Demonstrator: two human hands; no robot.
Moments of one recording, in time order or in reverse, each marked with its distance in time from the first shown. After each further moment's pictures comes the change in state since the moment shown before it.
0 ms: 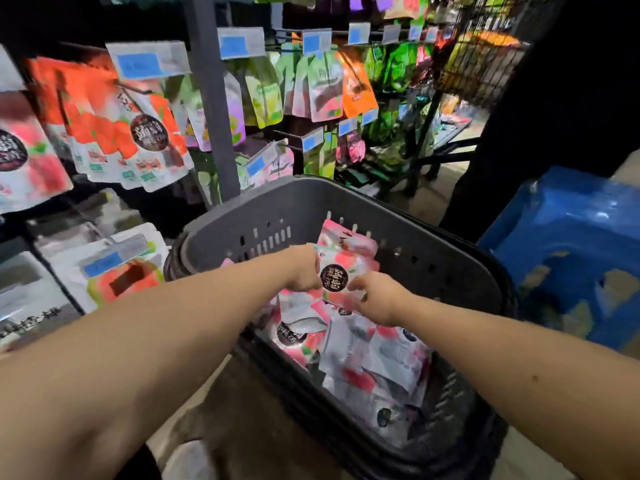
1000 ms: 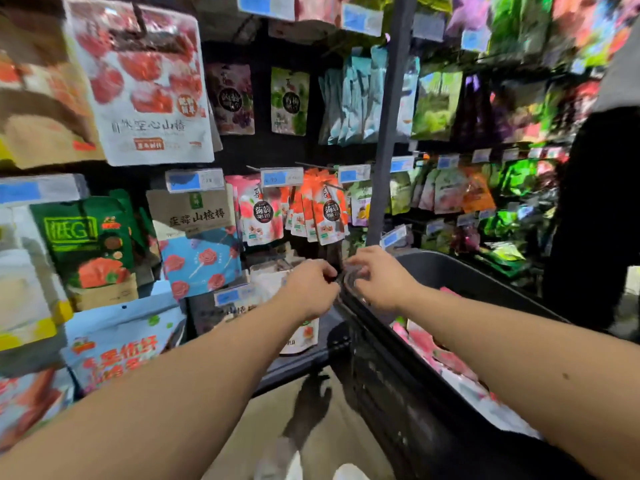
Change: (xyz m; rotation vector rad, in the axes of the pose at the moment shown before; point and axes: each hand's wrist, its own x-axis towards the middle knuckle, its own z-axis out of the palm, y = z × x) left_hand -0.280 -0.080 -0.038 -0.501 0.745 -0.318; right_hand -0.108 -0.241 -0.034 0.071 0.277 -0.673
